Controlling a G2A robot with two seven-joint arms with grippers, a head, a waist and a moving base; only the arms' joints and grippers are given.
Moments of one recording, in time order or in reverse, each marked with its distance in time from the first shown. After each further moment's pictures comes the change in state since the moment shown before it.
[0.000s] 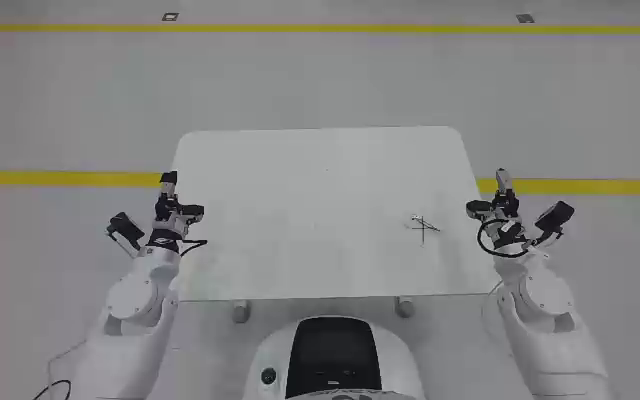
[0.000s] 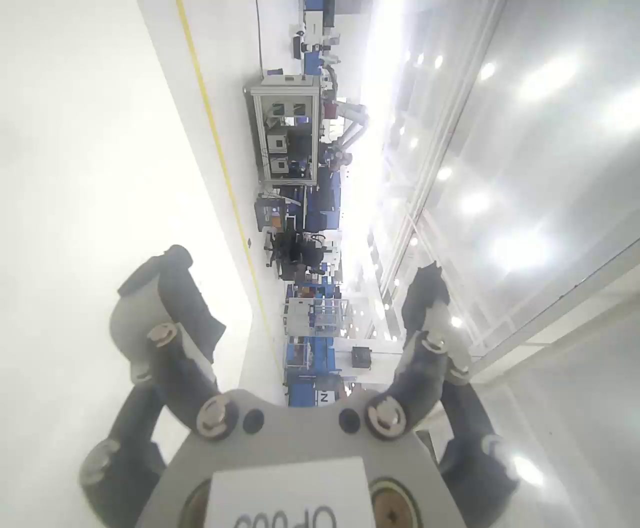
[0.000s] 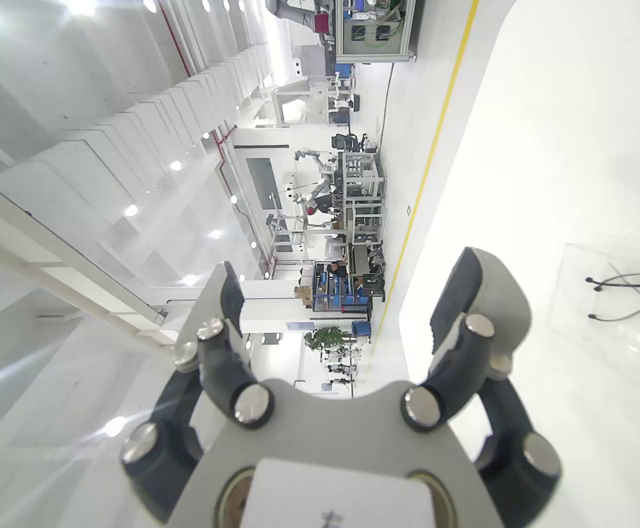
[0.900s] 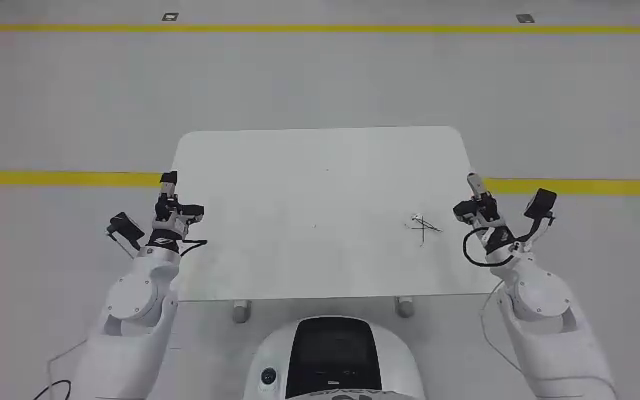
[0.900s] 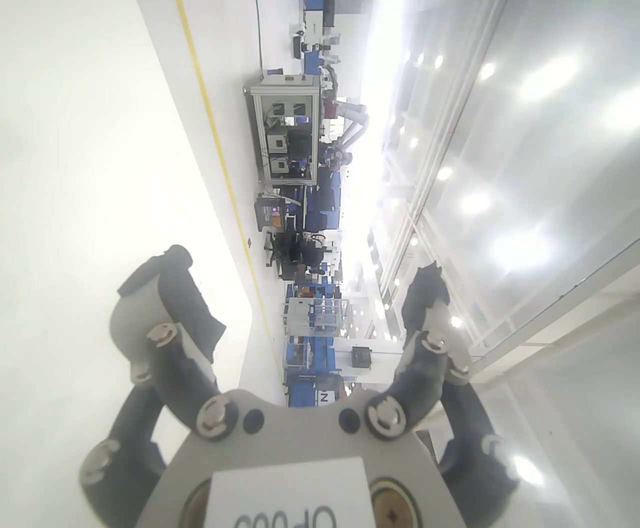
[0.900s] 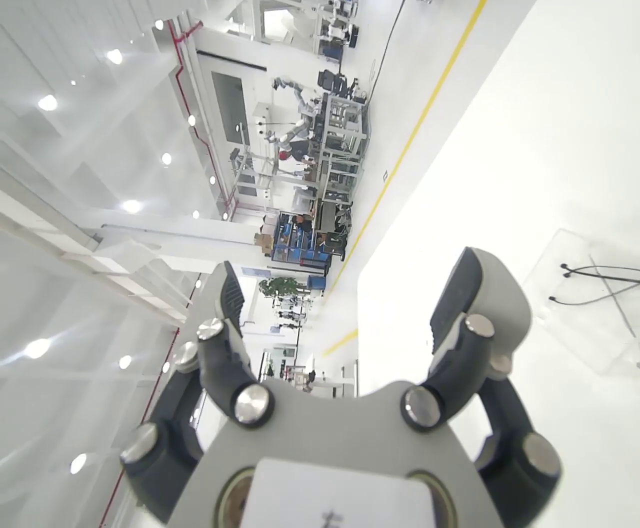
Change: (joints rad) left arm 0.000 0.000 0.000 0.000 0.000 0.000 0.000; right arm -0.008 0.016 -0.009 -0.030 -0.263 -0.035 0.211
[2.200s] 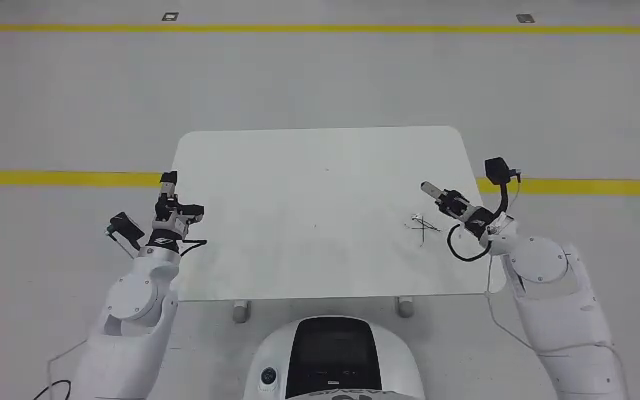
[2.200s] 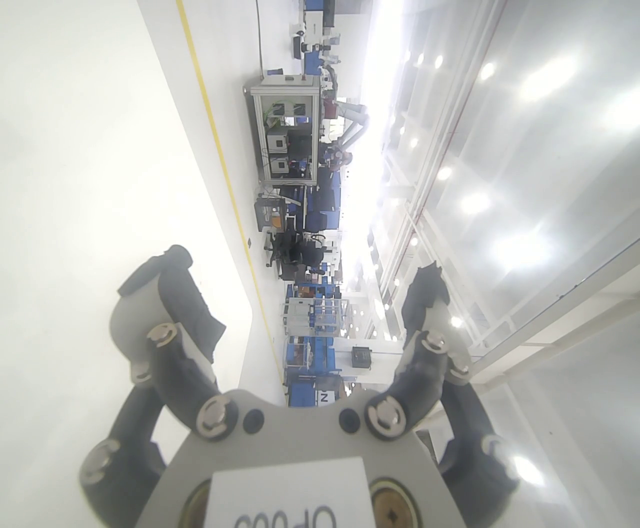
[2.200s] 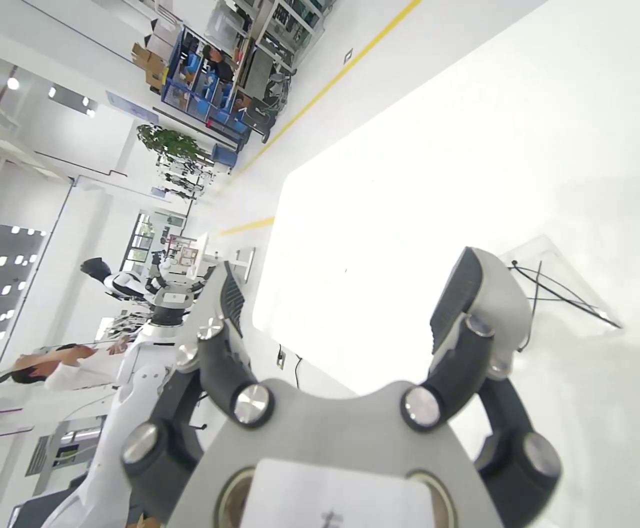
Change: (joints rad) left arm 0.000 0.000 0.000 0.000 0.000 0.000 0.000; right arm 0.212 0.039 -0.036 0.085 -0.395 0.015 0.451
